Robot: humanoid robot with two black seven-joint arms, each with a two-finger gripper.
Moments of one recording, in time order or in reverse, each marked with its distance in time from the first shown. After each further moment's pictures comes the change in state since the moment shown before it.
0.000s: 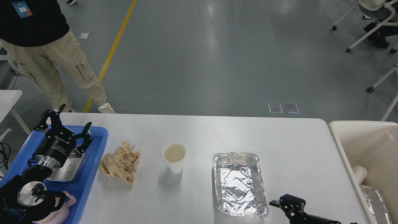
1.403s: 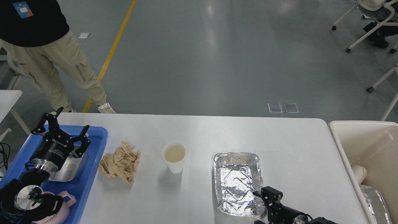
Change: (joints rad) left arm 0.024 0.008 -0.005 0.000 -0.001 -0.013 -0.007; right arm 0.063 0.303 0.011 -0.292 -0.022 -0.060 0.024
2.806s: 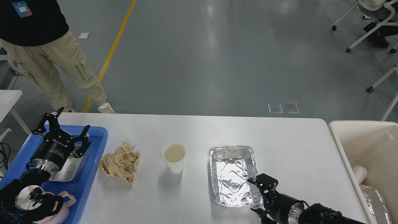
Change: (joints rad) left arm 0.000 -0.004 -0.001 0.000 0.000 -0.001 -0.002; right arm 0.069 -0.006 -0.012 0.038 -0.082 -0.003 0.025
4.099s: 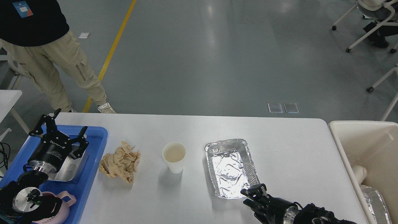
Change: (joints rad) left arm 0.015 0.004 -0.012 0.000 0.000 -0.003 -0.003; right arm 0.033 0.046 -0.075 -0.074 -0.151 0.025 0.031
